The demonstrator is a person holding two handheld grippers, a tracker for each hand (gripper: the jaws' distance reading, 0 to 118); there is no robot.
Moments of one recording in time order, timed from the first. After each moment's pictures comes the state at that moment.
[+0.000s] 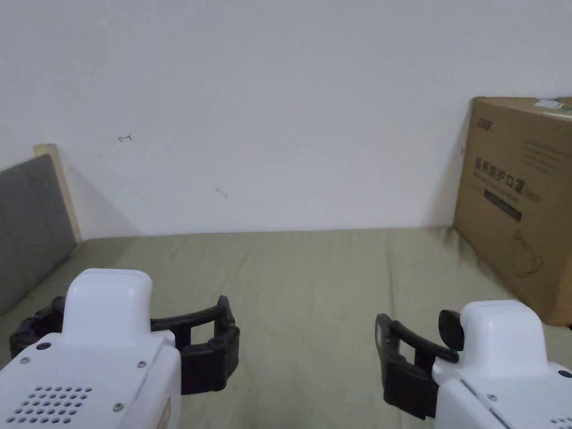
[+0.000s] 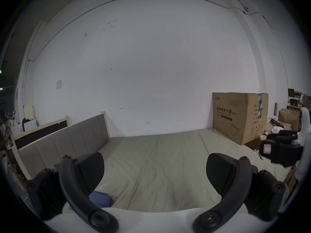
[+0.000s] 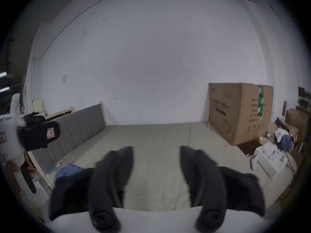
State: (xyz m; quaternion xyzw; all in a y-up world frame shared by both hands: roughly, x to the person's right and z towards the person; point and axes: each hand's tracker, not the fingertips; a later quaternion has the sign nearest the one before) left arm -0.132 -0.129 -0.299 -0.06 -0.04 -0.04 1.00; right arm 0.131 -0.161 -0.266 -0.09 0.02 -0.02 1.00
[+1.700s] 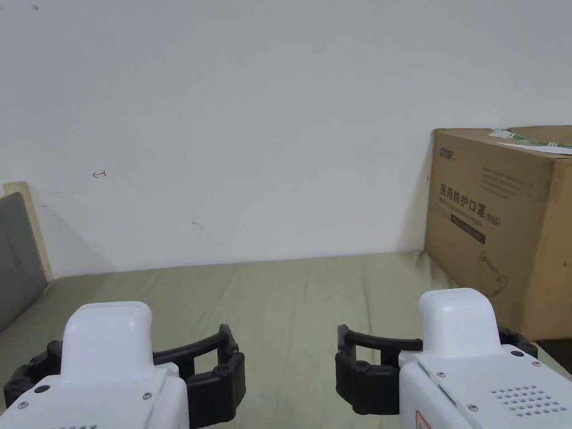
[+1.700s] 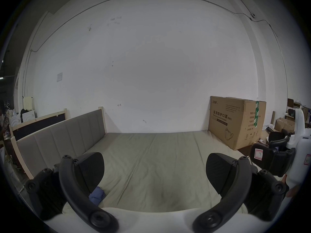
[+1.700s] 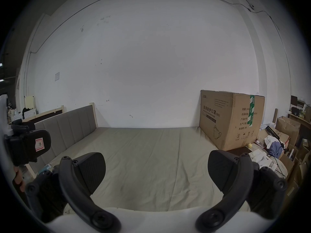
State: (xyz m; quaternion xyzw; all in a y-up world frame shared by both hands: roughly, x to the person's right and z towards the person) left arm -0.122 -0.117 -0.285 -0.08 -0.04 0.00 1.00; right arm 0.118 -0.134 -0.271 -0.09 -0.03 -0.01 1.00
